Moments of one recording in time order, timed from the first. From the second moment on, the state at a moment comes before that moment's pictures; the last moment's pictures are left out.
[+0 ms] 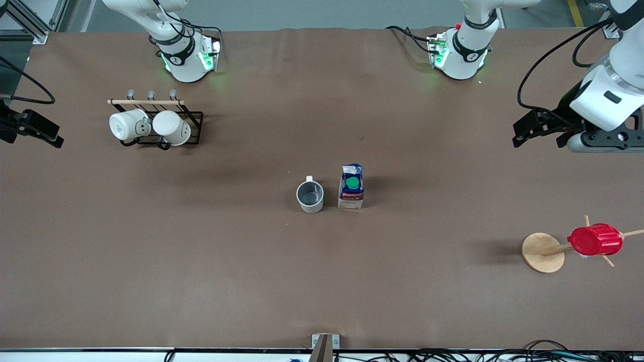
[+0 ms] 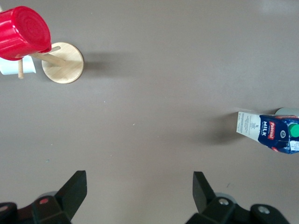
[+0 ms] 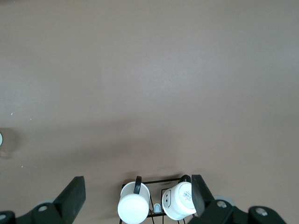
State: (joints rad) left arm -0.05 -0.01 -0.10 -1.62 -0.05 1.66 -0.14; right arm 0.00 0.04 -0.04 -1.47 -0.04 1.54 0.07
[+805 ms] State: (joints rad) left arm -0.10 -0.04 -0.01 -1.67 -0.05 1.66 -0.04; right arm 0.00 0.04 -0.04 -1.47 -0.04 1.53 0.07
